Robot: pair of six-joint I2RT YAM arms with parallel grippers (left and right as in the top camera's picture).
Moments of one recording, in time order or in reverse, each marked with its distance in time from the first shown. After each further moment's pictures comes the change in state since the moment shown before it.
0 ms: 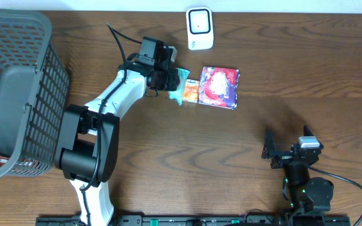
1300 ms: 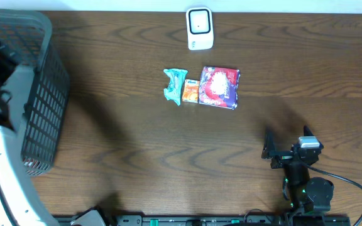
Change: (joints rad) left arm 0.872 -0.669 0.012 -0.159 -0.288 -0.209; right arm 0.000 0.000 0.000 0.000 0.000 0.000
